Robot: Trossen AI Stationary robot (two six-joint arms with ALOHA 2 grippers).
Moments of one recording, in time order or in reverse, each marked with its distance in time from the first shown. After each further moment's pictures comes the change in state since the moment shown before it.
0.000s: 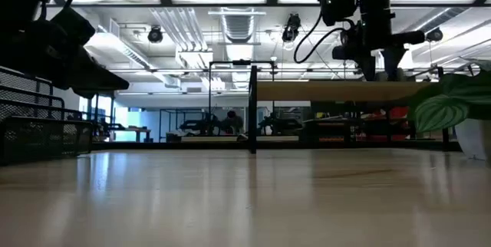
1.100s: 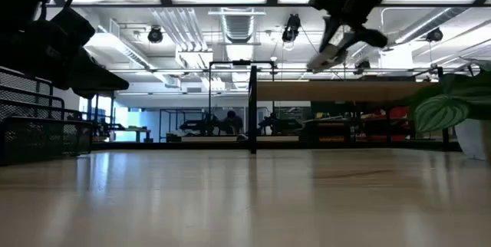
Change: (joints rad) left arm 0.000 0.000 0.000 0.000 0.000 0.000; right arm 0.006 -0.188 -0.093 0.626 -0.423 -0.028
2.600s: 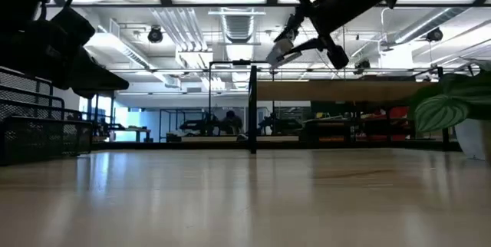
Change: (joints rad) left arm 0.000 0.000 0.000 0.000 0.000 0.000; right arm 0.354 0.052 -0.284 0.778 0.250 0.376
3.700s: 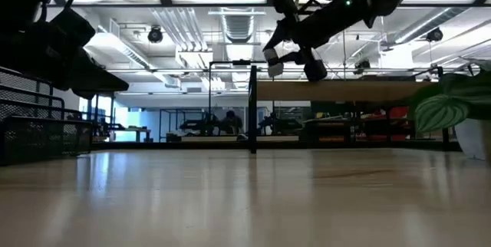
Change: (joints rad) left arm 0.000 0.010 0.000 -0.003 0.000 0.000; right arm -0.048 0.189 -0.005 0.272 0.169 0.177
